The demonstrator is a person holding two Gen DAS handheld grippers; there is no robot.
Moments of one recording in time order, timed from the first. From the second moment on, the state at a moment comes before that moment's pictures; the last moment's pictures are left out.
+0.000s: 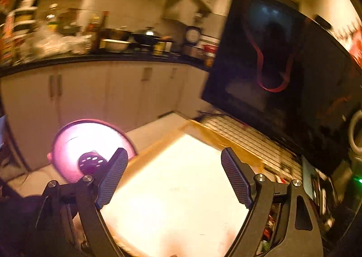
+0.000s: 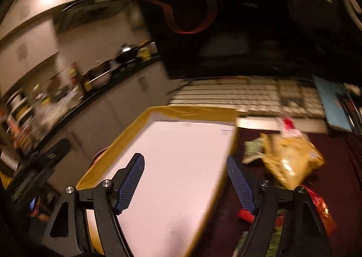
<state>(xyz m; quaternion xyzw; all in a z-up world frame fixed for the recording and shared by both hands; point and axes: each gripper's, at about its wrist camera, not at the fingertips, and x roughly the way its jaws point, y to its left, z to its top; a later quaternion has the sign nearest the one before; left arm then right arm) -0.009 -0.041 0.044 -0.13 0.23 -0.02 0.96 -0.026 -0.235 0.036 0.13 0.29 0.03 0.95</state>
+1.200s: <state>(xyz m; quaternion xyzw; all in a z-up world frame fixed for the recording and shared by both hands) -0.012 -0.135 0.060 -0.03 0.27 -0.10 0.96 -0.048 -0.314 0.036 0.19 0.32 -0.02 0.93</state>
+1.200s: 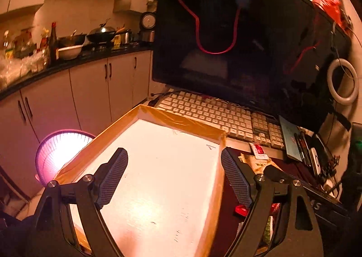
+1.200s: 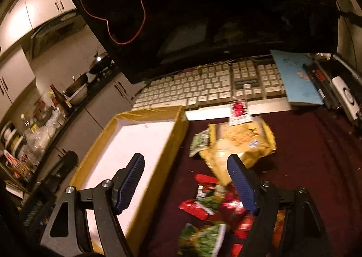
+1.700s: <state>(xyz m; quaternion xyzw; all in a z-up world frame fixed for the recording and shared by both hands) -0.017 -0.197 0.048 -0.01 0.36 -0.25 0.90 -0.086 -0.399 0.012 0.24 0.38 -0.09 0.89</state>
